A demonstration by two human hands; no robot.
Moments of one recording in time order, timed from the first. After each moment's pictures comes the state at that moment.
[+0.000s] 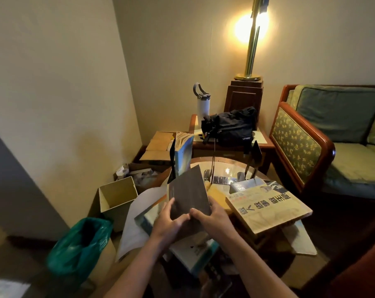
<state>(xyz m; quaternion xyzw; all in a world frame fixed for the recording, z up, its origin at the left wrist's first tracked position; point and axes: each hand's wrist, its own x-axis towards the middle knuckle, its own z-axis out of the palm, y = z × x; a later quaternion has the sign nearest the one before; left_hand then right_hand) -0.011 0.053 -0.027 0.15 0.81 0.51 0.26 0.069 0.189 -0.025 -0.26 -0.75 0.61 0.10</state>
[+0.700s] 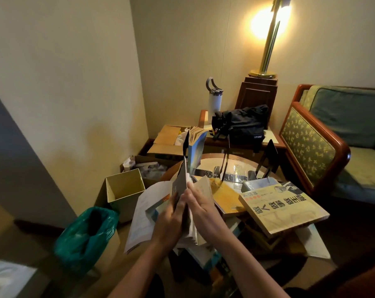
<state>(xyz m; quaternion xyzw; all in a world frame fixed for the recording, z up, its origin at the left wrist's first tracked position) -0.009 0.022 -0.019 0.17 0.75 0.59 0.23 0.041 0.129 -0.006 -0.16 -0.79 0.59 0.08</state>
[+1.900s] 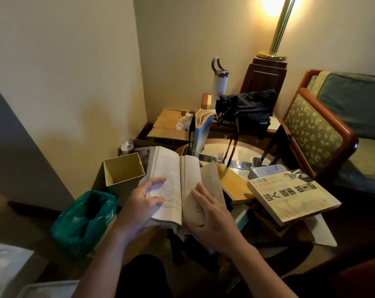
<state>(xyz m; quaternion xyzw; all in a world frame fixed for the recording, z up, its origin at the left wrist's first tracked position) -0.050 -0.048 -0.015 0.12 0.76 0.60 0.23 0.065 0.132 -0.049 -0.10 -0.95 0.30 0.04</state>
